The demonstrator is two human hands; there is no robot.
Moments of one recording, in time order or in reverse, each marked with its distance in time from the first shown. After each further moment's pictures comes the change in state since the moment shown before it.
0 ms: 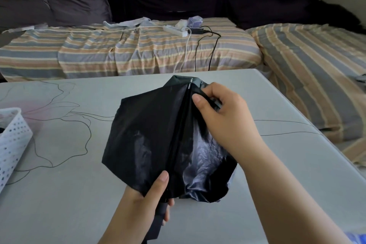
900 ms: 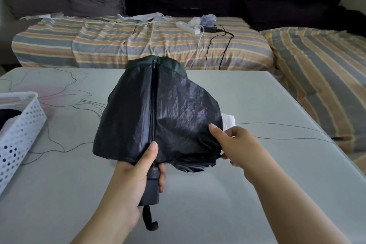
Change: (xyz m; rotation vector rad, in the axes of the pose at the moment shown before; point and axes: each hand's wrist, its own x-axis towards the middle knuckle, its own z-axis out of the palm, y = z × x) left_hand 0.013 0.016 -0.012 -0.302 0.228 -0.070; right_hand -0.022 0.028 0.009 -0.093 -0.260 0.745
